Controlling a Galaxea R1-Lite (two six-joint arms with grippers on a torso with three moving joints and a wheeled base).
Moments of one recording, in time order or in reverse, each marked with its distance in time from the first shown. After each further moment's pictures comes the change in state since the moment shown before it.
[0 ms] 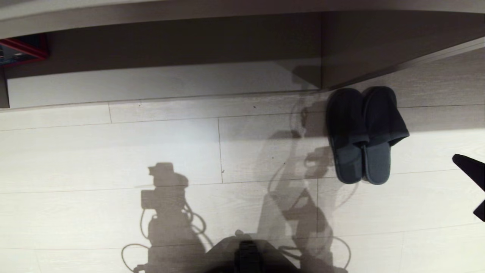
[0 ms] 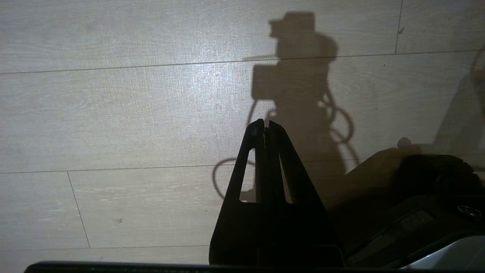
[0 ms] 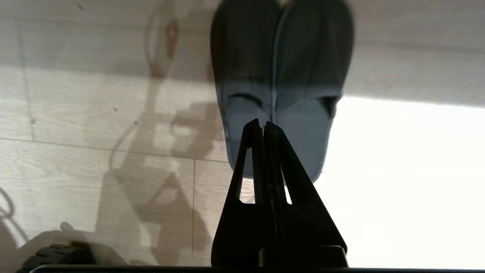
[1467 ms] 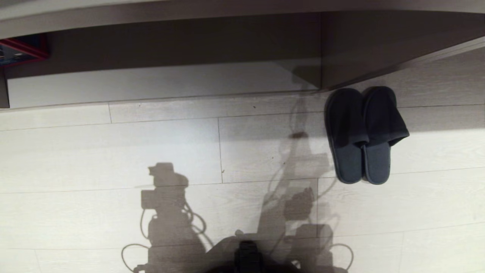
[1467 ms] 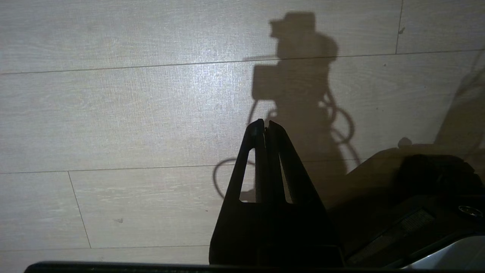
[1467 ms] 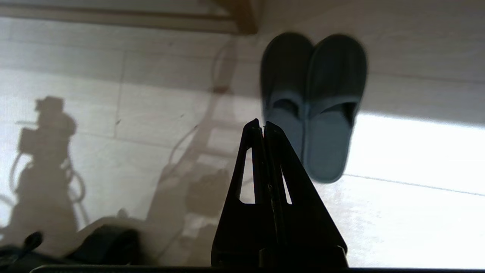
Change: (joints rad) left arm 0.000 0.000 0.000 0.000 -0.001 0.002; right arm 0.030 -0.638 0.171 0.261 0.087 0.059
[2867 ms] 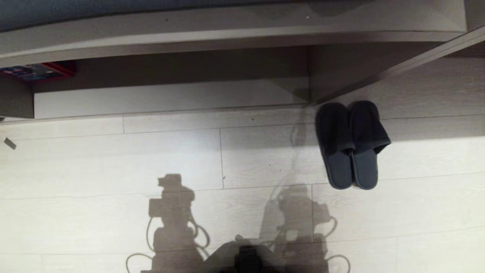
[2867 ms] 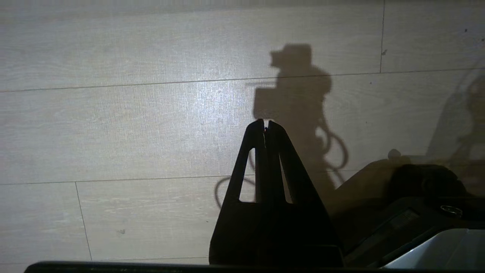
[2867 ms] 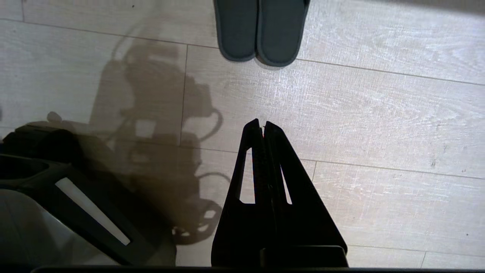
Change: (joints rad) left arm 0.000 0.000 0.000 -0.001 0.000 -0.001; right arm 0.071 -0.271 0.135 0.451 -0.268 -0.152
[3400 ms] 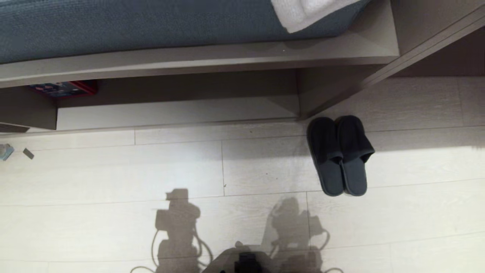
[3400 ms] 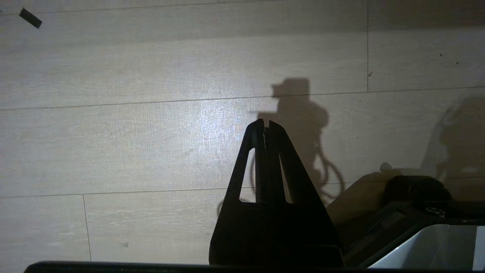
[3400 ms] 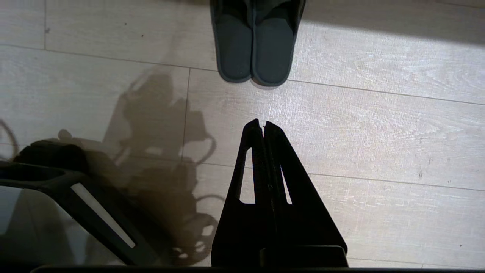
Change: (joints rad) left arm 0.000 0.000 0.000 0.000 0.000 0.000; right arm 0.001 -0.002 0.000 0.000 0.000 0.011
